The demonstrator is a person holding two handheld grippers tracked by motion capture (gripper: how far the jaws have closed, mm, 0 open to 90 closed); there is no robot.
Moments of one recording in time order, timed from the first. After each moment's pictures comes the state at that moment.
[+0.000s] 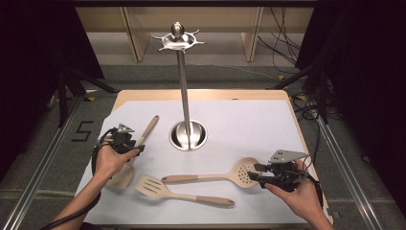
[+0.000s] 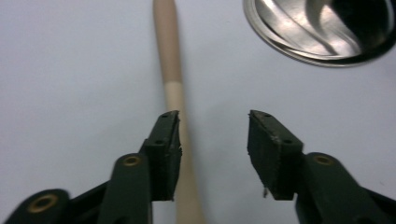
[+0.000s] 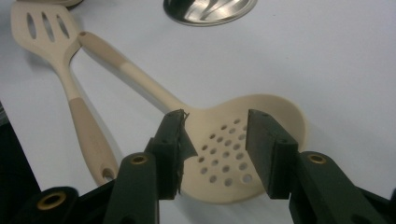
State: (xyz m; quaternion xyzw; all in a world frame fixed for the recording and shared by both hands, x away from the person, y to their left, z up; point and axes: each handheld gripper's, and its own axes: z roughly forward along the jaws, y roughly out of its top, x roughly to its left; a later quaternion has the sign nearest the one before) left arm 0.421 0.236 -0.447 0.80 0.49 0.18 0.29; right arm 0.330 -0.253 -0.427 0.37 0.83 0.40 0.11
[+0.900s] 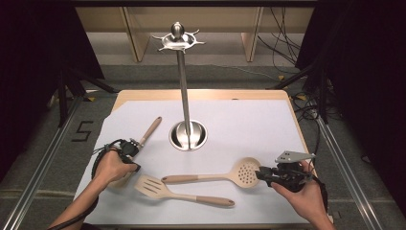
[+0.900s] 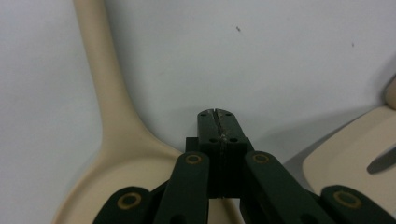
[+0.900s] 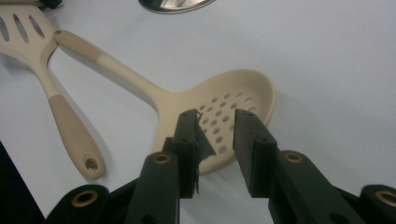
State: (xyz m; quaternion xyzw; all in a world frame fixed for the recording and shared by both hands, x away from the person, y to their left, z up) left arm 0.408 0.226 -0.463 0.87 0.47 0.05 0.13; right arm 0.327 -0.266 -0.431 0.42 0.82 0.39 0.10
